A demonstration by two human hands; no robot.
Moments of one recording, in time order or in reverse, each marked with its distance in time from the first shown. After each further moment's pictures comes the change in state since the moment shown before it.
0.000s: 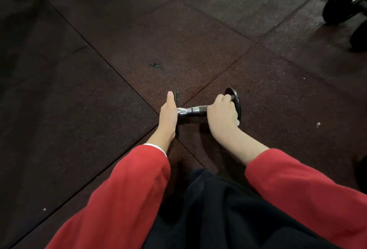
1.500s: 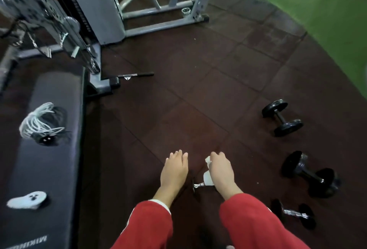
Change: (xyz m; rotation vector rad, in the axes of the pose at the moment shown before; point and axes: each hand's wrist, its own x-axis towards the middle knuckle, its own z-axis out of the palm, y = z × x) left_hand -0.272 0.536 -0.098 0.997 -0.260 0.189; right_hand -0.044 -0.036 -0.568 0.391 -0.301 0.194
